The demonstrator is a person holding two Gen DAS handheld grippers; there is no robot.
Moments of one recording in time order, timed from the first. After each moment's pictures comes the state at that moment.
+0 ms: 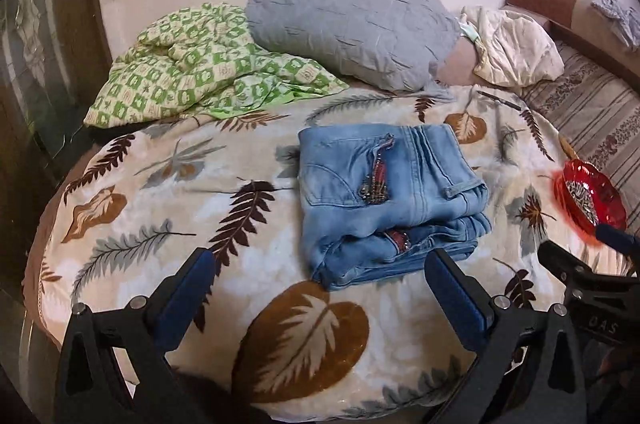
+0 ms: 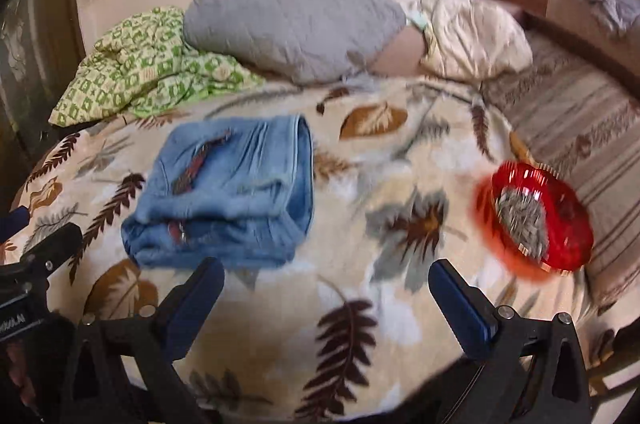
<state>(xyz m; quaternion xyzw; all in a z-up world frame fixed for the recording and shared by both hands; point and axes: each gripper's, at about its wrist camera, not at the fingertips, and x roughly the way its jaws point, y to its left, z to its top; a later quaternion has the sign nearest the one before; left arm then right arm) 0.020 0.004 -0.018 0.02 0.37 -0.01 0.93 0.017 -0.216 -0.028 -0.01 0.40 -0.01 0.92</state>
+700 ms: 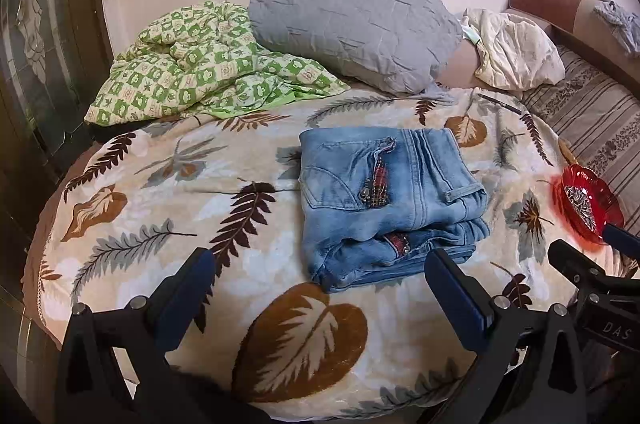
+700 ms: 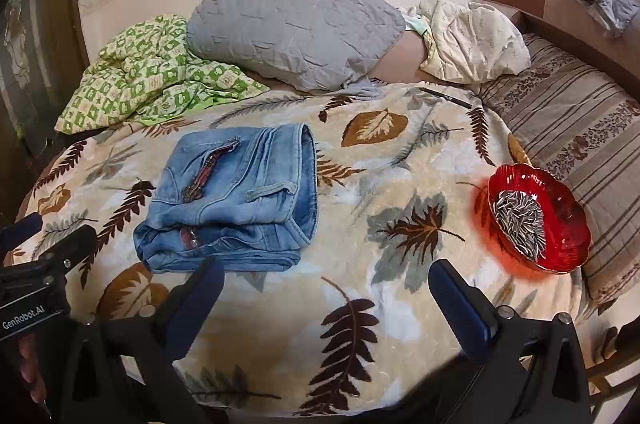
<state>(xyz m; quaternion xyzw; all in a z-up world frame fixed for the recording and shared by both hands) 0.021 0.004 -0.014 0.01 0.37 -0.01 0.93 0.007 -0.215 -0.014 0.00 0.39 -0.01 0.92</state>
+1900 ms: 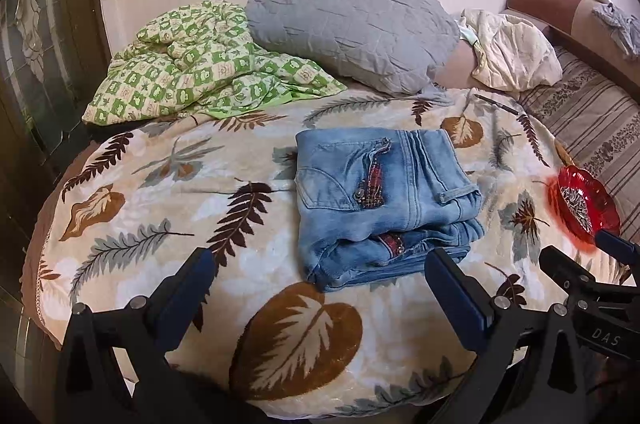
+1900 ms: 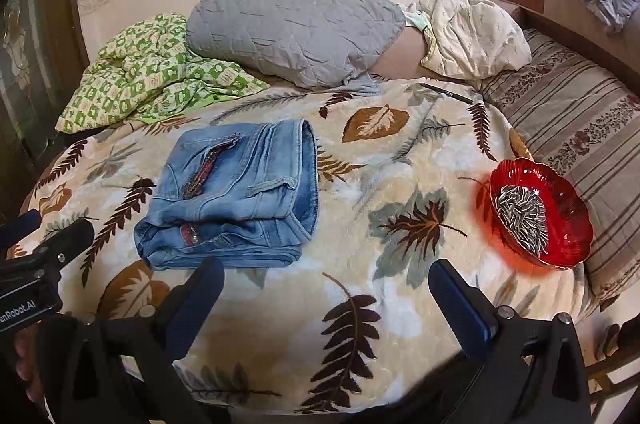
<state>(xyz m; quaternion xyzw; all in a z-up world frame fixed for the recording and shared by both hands) 0.019 0.000 -0.010 0.00 0.38 0.00 0.93 0.003 -0.213 -0.017 0.00 0.39 -0.02 0.92</state>
